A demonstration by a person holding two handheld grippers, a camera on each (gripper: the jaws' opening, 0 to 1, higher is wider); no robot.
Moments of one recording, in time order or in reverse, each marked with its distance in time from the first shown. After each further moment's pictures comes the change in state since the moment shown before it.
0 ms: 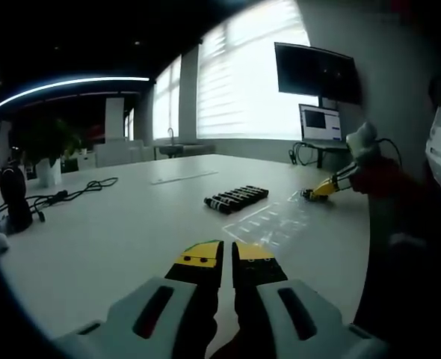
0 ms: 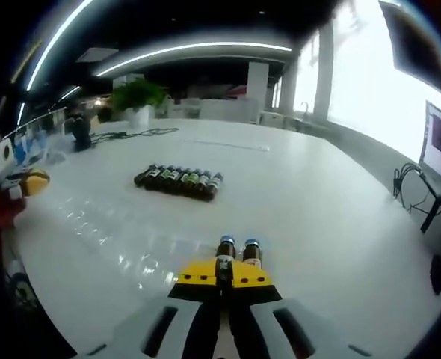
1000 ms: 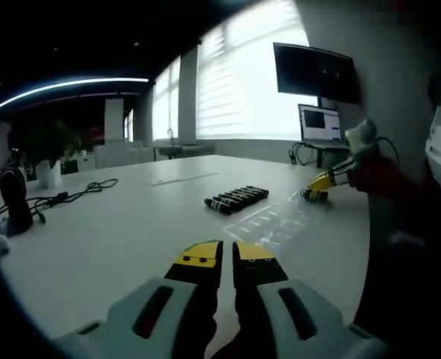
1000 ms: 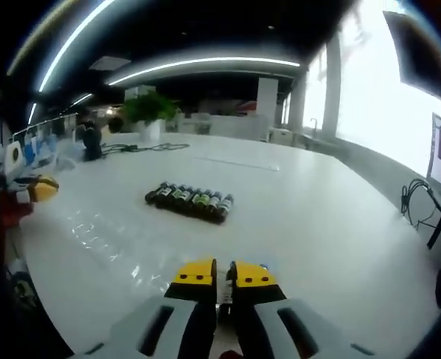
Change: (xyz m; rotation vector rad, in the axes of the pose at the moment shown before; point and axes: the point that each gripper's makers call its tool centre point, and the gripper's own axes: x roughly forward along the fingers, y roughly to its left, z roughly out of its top) left arm -0.002 0.002 0.000 0.006 -0.002 -0.001; right arm 0.003 0.011 0.026 -0.030 -0.114 0.062
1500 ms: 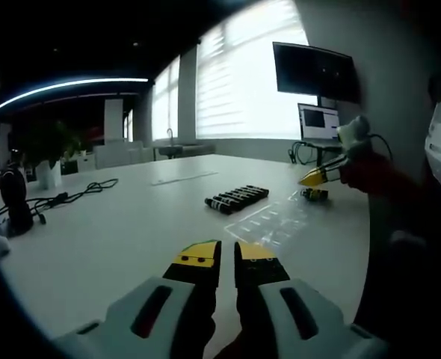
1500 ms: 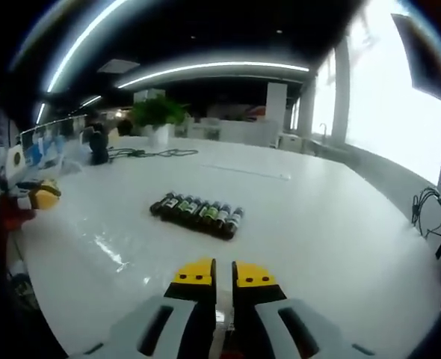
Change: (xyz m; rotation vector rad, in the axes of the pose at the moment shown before) left arm 0.000 0.000 0.000 0.005 0.001 -0.001; right arm 0.021 0.008 0.017 -0.005 -0.032 0.061
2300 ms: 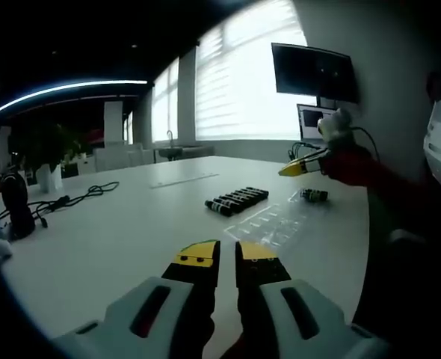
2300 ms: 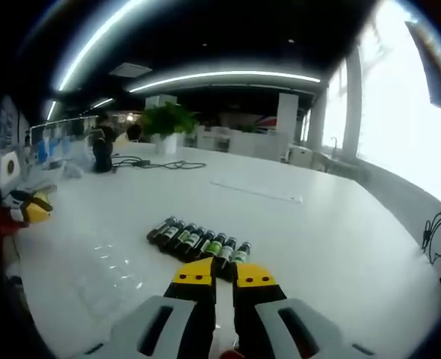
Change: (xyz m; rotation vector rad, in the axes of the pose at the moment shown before) left arm -0.003 0.000 0.004 0.017 -0.004 0.001; right arm 0.034 0.005 0.045 -0.071 -0.056 0.039
